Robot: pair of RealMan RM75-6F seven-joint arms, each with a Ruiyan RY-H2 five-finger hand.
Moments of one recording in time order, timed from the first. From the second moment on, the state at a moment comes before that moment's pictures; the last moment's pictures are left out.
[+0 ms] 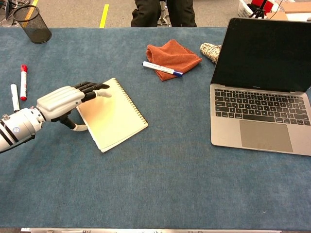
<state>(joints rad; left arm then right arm) -0.59 -1.64 0.13 -0.99 1.72 1.15 -0.39 -0.01 -1.14 0.04 -1.50 -1.58 1.61 0.14</state>
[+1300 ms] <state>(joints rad) -0.66 -1.66 0.05 -1.18 1.62 1.08 -0.41 -0.02 -1.15 0.05 -1.47 -1.58 1.64 0.17</state>
